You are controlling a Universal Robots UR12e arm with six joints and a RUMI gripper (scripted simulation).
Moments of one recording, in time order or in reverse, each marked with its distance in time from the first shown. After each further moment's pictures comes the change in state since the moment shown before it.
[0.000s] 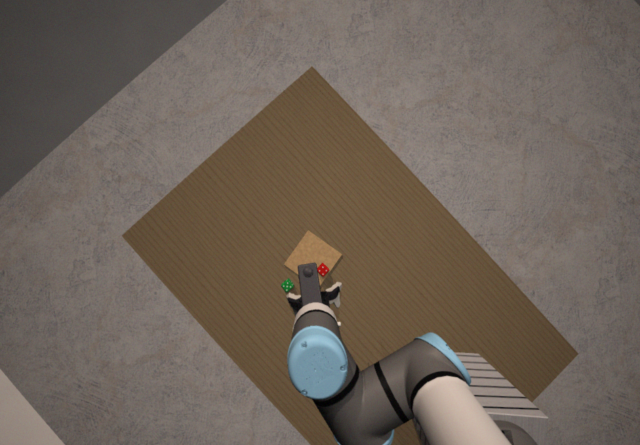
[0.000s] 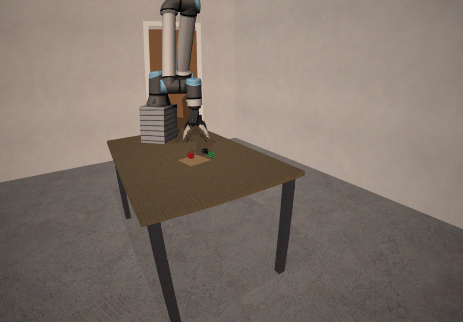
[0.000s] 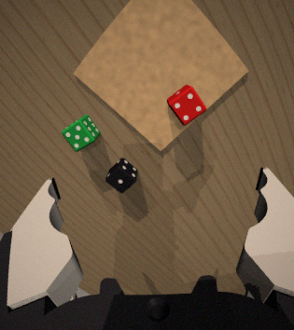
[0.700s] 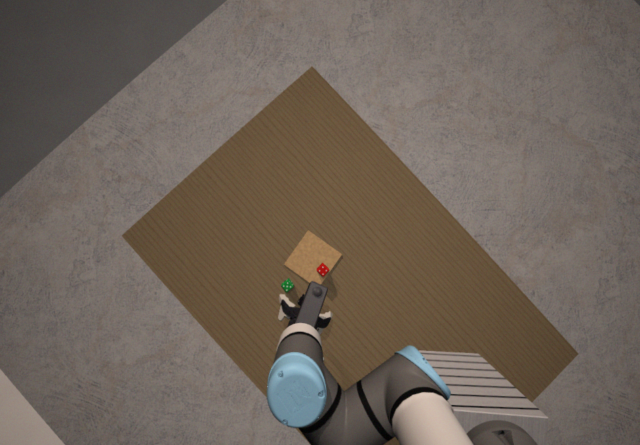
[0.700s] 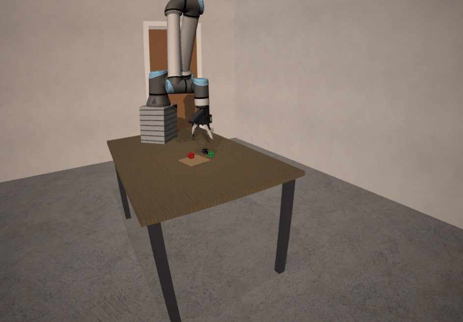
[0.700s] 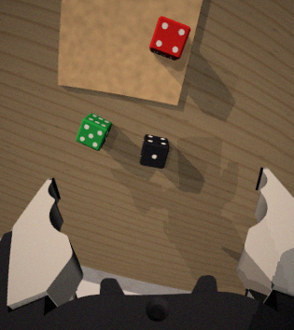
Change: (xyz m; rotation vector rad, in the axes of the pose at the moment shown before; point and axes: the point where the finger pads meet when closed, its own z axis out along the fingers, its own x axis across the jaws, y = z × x) arm -0.032 0.038 0.003 0.000 0.000 0.575
